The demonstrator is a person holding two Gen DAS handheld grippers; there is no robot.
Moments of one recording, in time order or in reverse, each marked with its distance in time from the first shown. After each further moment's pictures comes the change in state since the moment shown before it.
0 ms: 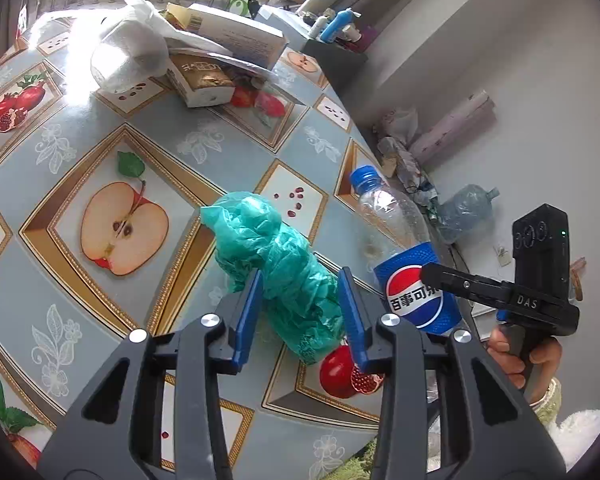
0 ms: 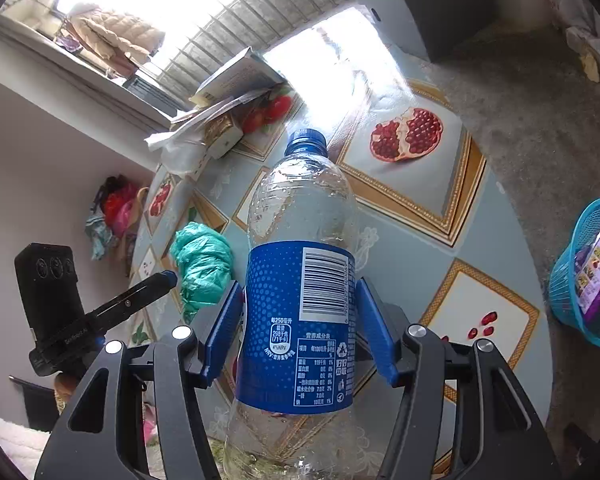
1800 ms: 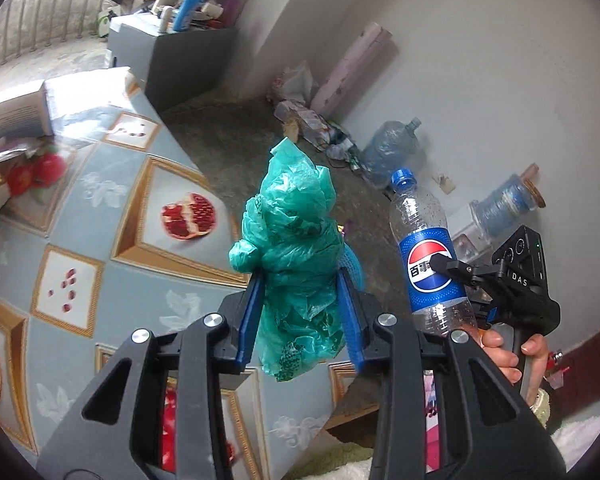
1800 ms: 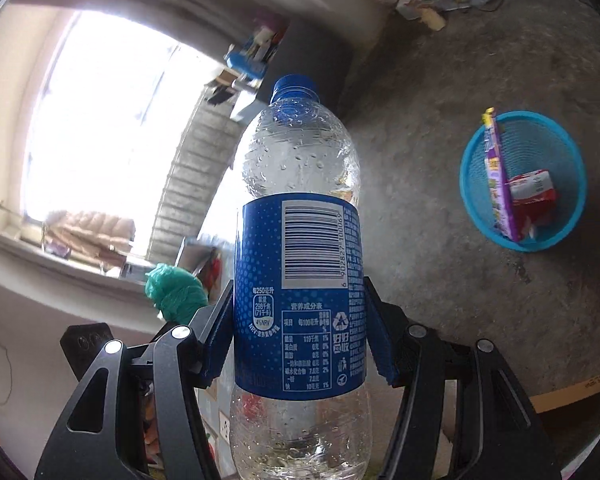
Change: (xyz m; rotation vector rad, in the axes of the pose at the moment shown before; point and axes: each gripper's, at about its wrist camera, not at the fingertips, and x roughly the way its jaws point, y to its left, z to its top) left arm 0.068 -0.171 0.028 0.359 0.104 -0.232; right arm -0.165 -0.170 -0.080 0.586 -0.443 0.082
